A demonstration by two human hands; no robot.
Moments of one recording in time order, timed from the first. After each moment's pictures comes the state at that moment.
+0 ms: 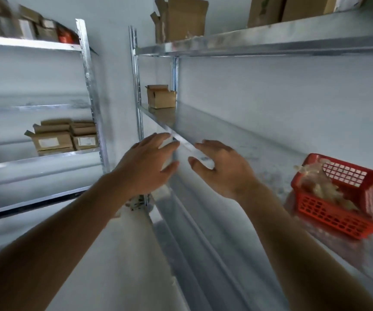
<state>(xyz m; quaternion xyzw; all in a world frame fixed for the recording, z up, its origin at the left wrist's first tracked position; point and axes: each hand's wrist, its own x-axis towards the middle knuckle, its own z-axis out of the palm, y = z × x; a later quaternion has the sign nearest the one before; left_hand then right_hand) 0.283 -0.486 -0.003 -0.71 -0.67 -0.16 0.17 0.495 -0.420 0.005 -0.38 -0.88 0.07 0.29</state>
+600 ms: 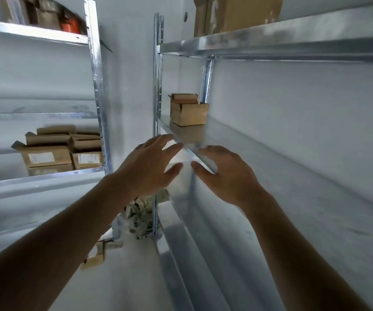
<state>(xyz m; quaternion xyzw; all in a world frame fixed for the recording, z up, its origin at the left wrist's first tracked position) 0.002 -0.195 -0.011 -0.68 -0.69 -0.17 0.17 0.204 -0.111 -0.002 -0.37 -0.89 0.08 0.25</state>
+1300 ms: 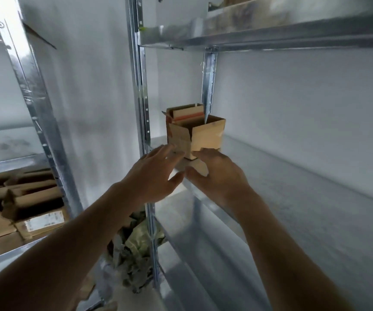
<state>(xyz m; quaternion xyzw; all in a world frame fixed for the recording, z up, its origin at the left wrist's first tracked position) -0.266 0.140 -0.014 -0.77 -0.59 -0.20 0.16 -0.084 0.183 -0.009 -0.44 -0.84 0.09 0.29</state>
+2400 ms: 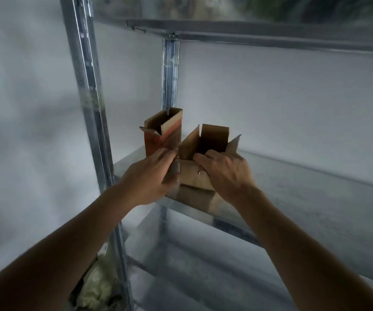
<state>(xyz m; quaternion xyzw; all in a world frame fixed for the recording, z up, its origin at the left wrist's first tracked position) -0.410 0.379 -0.044 -0.89 -0.38 -0.25 0.04 -0.196 0.317 -0.011 -0.61 -0.75 -0.22 0.10</state>
